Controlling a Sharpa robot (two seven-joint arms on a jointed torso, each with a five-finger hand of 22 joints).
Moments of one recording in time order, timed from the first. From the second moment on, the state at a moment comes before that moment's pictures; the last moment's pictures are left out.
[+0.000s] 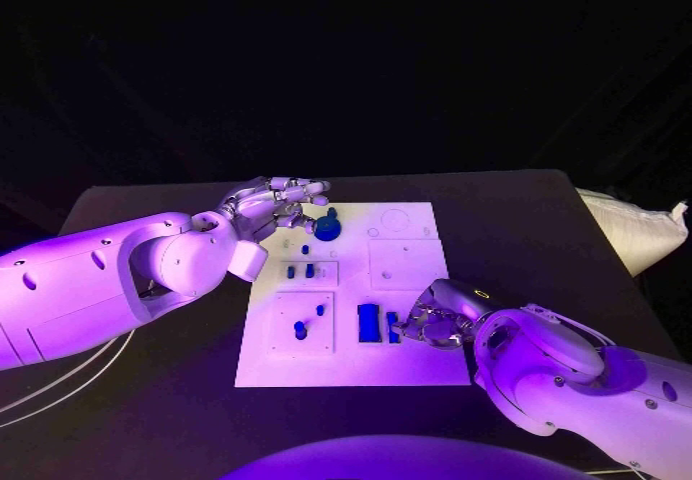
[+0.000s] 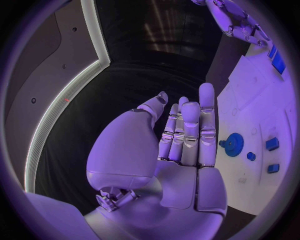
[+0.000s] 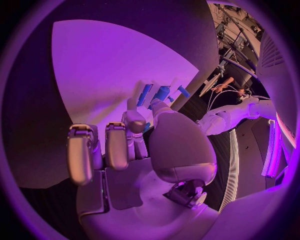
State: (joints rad) left arm 1.20 -0.90 -0.04 1.60 0.07 -0.12 0.23; left_hand 1.33 -0.09 0.33 0.02 0.06 0.96 0.19 0.17 0.08 1.02 0.11 0.41 0.20 1.24 0.03 1.11 0.68 0.17 1.17 0.13 0.60 0.88; right arm 0.75 -0.96 0.17 1.98 -1.59 -0.31 -0.70; right_hand 1.16 -0.07 0.05 0.25 0.26 1.15 0.06 0.18 0.30 1.37 -0.01 0.99 1.12 1.47 -0.07 1.38 1.31 0.05 1.46 0.04 1.48 1.31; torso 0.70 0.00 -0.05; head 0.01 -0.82
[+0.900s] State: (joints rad) left arm 1.20 -0.90 -0.04 1.57 0.07 -0.12 0.23; left_hand 1.33 -0.09 0.33 0.02 0.06 0.96 0.19 0.17 0.08 1.02 0.11 0.41 0.20 1.24 0.03 1.11 0.67 0.17 1.17 0.13 0.59 0.88; right arm 0.75 -0.93 0.17 1.92 -1.53 -0.36 -0.67; right_hand 1.25 -0.08 -0.02 0.22 0.21 1.13 0.07 0.16 0.31 1.34 0.00 0.93 1.09 1.47 -0.07 1.35 1.29 0.05 1.46 0.04 1.46 1.31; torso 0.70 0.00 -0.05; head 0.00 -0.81
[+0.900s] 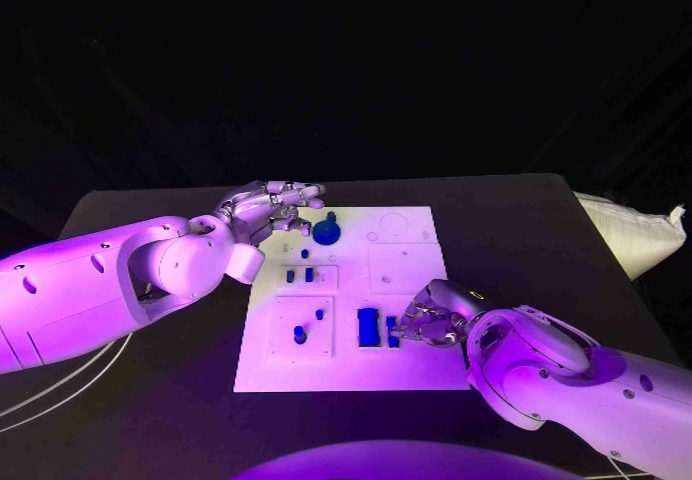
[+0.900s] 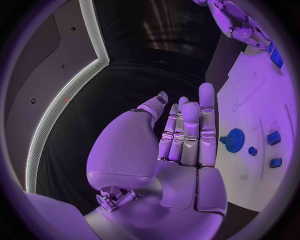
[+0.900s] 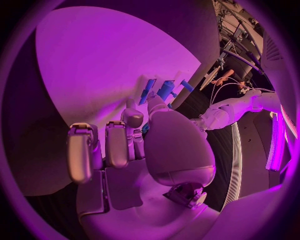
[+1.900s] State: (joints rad) left arm 1.20 -0.90 -0.04 1.57 0.07 -0.12 0.23; left_hand 1.33 -0.09 0.32 0.02 0.06 0.96 0.19 0.17 0.08 1.02 0.11 0.41 0.20 1.24 0.03 1.11 0.67 0.17 1.17 0.13 0.59 0.88; right arm 0.74 -0.93 0.17 1.93 -1.60 -0.36 -0.66; right_hand 1.27 -0.06 -0.10 0.24 0.21 1.13 0.08 0.18 0.32 1.33 0.00 0.90 1.08 1.47 -0.07 1.33 1.27 0.05 1.45 0.04 1.45 1.31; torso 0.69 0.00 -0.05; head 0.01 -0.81
